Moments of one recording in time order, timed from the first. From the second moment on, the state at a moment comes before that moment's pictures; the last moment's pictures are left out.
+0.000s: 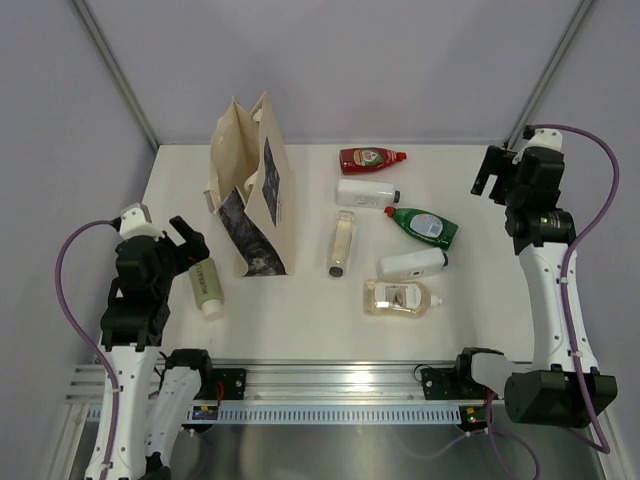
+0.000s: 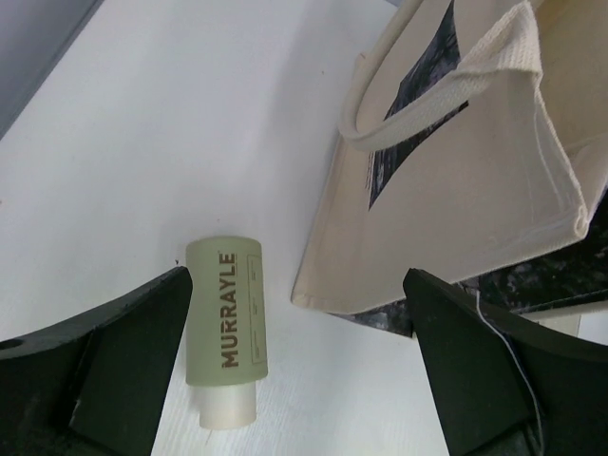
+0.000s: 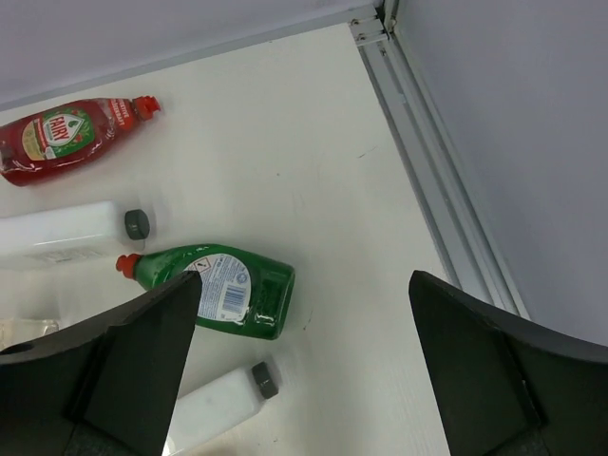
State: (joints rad) left arm -0.01 0.59 0.84 -0.64 -0.15 -0.40; right arm -0.08 1.14 1.27 -0.53 0.17 0.11
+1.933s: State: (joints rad) left arm 0.15 1.33 0.77 -0.72 -0.07 -0.59; right arm -0.03 1.29 1.20 -0.97 -1.01 -0.66
